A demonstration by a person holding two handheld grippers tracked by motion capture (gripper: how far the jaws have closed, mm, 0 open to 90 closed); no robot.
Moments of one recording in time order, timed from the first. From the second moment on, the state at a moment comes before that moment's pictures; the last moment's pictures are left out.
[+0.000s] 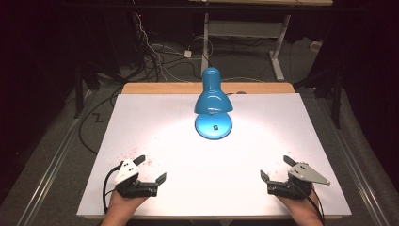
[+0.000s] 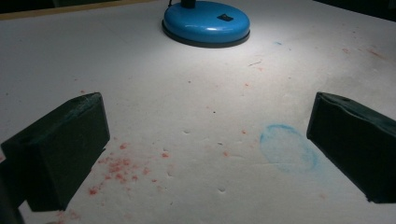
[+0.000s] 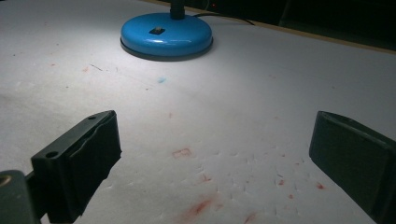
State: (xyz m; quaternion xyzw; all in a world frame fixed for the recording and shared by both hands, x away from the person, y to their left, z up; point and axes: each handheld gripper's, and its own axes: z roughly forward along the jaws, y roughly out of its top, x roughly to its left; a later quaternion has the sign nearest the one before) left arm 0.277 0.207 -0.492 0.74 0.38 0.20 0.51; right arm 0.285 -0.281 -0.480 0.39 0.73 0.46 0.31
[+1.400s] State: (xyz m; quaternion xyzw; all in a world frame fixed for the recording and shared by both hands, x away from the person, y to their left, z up) left arm 0.278 0.207 -0.492 0.75 0.37 0.20 0.51; right arm 0.283 -0.284 -0.478 0.40 0.74 0.45 0.30
